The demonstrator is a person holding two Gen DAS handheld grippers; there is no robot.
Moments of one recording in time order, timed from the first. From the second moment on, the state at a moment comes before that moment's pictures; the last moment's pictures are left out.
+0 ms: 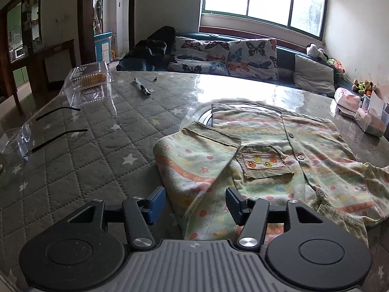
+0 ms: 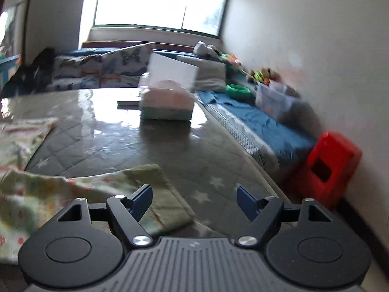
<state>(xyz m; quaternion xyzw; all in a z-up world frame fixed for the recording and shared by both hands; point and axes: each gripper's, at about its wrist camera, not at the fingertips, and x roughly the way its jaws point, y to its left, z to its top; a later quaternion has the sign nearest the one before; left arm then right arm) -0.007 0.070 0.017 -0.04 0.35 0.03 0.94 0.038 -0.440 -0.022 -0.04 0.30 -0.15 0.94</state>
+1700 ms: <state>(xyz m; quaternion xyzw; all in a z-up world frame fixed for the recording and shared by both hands) 0.012 0.193 0.003 -0.13 0.28 0.20 0.93 0.071 -0.407 -0.053 0.02 0.34 -0.03 0.94</state>
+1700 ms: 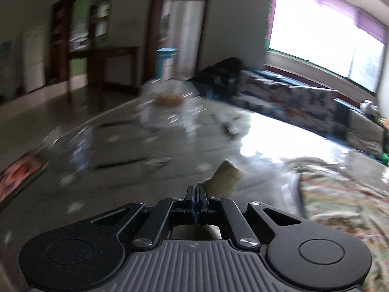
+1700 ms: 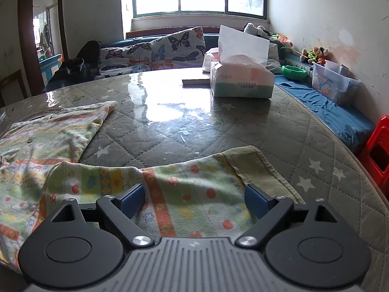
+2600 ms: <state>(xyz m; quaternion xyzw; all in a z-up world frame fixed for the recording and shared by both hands) 0.051 0.201 -0.029 -0.06 0.33 0.23 0.91 0.073 -0.409 -0.054 0.02 0.34 -0.03 0.94</state>
